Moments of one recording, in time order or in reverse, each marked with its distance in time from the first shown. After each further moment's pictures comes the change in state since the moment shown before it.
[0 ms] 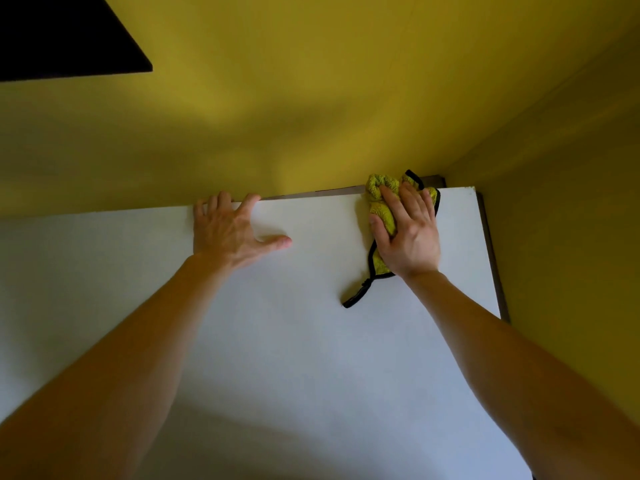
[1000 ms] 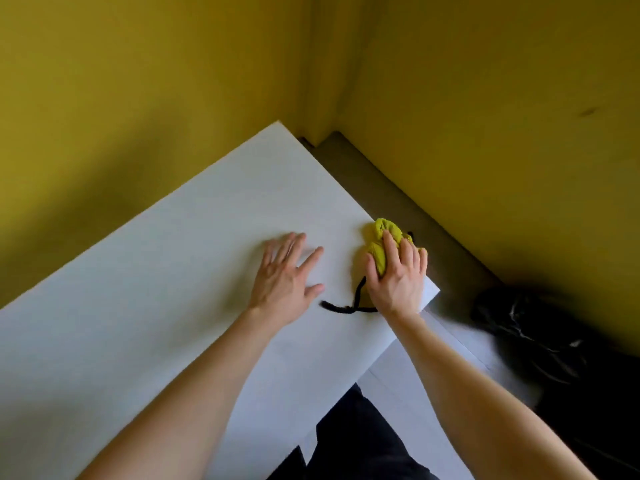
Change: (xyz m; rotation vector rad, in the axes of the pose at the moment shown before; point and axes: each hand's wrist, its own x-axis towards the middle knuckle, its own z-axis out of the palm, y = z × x) left_hand -0.178 0.185 0.071 0.098 0.022 1.095; right_hand -0.319 0.002 -0.121 -0.296 0.147 0.891
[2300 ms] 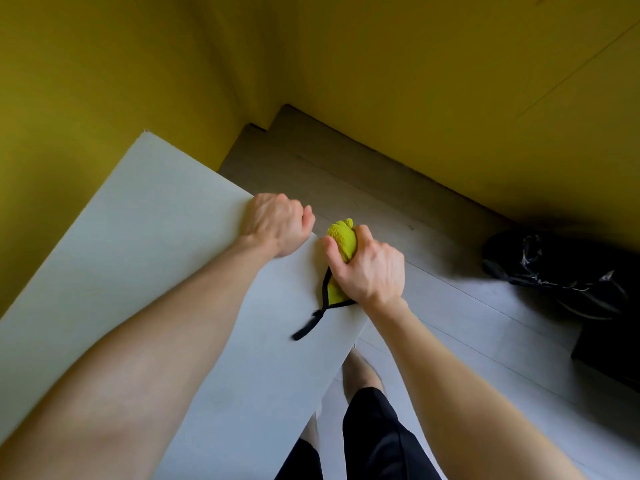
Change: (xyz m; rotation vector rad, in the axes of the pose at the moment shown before) left_hand 0.219 0.078 0.029 0.354 -0.183 0.110; right_hand 0.053 0.044 -0.015 0.116 -0.201 0.266
